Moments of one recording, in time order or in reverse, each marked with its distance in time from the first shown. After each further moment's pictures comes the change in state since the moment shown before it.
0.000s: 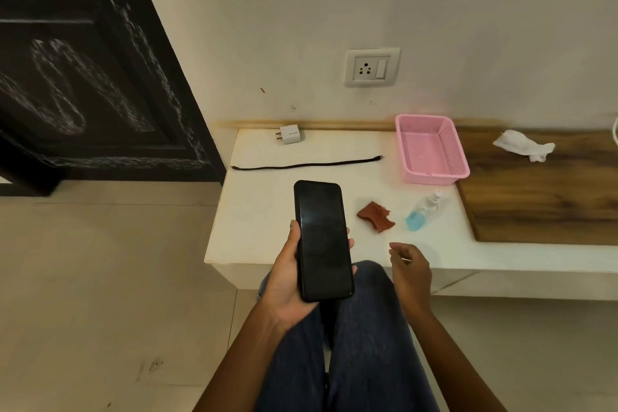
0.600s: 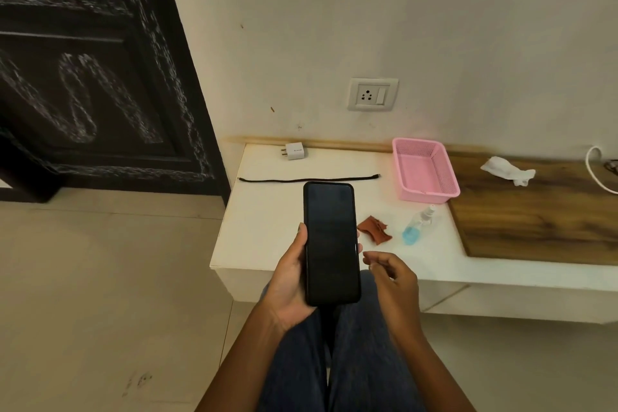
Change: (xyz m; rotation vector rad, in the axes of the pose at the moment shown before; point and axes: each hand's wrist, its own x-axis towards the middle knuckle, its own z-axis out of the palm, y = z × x) left_hand -0.026 0.010 0.011 0.098 -0.143 0.002; right_hand -0.076 -0.051 -0.011 0.220 -0.139 -0.182
